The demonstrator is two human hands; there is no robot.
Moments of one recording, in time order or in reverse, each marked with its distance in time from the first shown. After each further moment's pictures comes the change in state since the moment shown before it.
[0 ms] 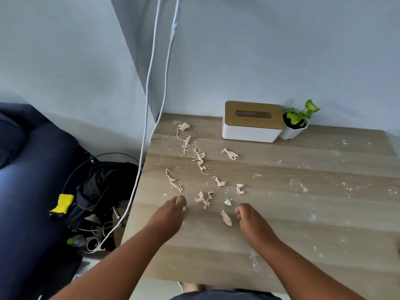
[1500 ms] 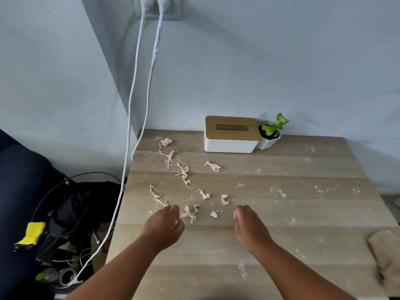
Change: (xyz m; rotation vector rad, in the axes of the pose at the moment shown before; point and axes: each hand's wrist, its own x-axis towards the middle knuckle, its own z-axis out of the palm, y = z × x) left_hand 0.022 0.008 0.000 0.028 0.104 0.132; right_hand -0.007 -0.008 -0.035 -0.057 0.149 0.179
